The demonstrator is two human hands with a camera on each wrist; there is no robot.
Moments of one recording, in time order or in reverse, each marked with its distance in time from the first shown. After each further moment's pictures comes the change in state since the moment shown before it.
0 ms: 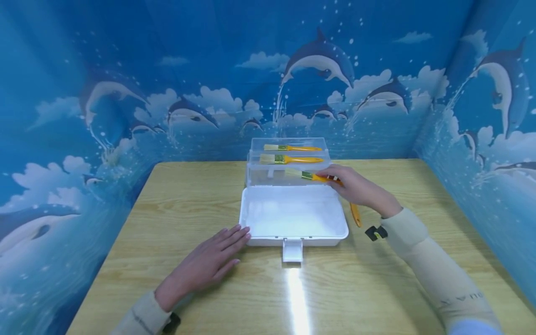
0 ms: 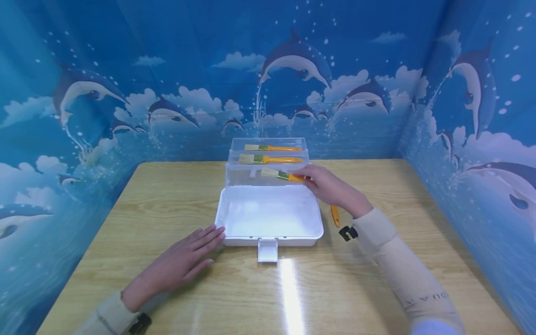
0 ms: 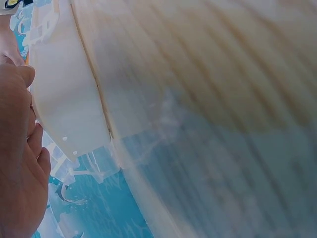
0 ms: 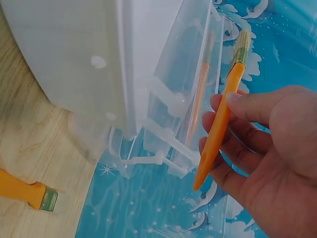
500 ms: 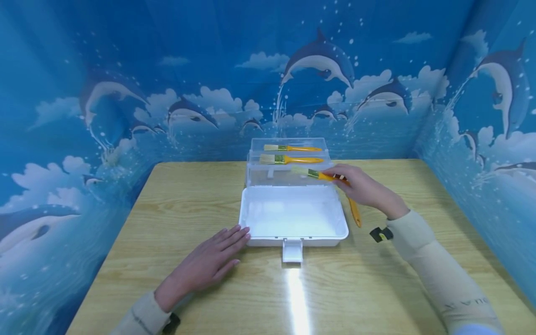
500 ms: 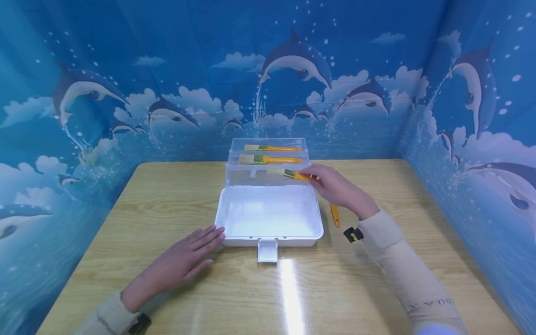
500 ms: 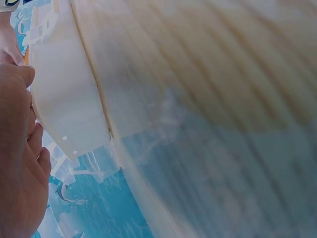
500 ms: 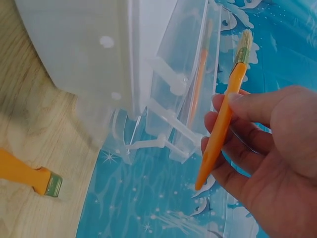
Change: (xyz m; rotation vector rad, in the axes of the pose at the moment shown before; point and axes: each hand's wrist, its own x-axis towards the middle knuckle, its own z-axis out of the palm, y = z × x) left_hand 0.000 -0.002 0.003 0.024 0.002 0.003; right_hand -0.010 0.012 -0.005 -0.009 0.044 -0.012
